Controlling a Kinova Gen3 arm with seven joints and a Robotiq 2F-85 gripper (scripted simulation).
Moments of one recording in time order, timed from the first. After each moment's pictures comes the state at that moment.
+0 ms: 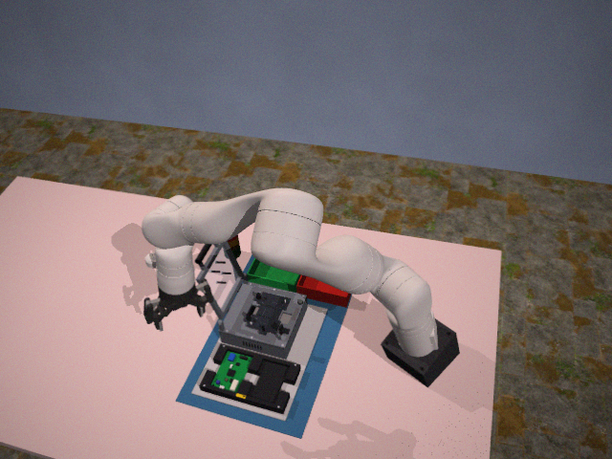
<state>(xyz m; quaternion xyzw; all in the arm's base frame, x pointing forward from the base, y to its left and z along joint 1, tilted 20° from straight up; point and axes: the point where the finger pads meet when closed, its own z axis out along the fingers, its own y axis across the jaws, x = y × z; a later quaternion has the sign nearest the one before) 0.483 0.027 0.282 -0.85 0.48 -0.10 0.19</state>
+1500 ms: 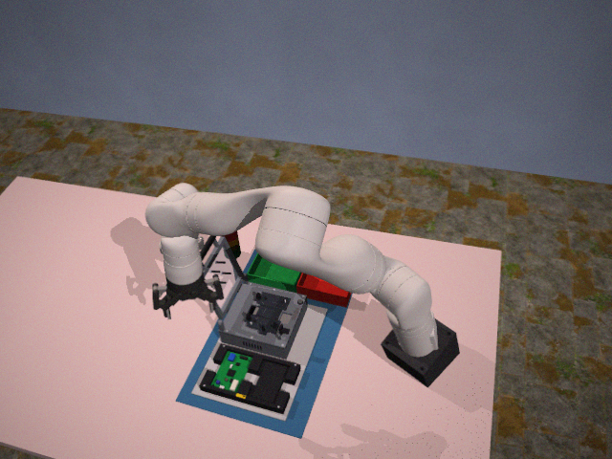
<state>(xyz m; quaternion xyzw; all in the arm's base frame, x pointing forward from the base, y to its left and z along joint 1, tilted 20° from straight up) 0.457 0.013 0.290 -0.79 0.58 -0.06 0.19</state>
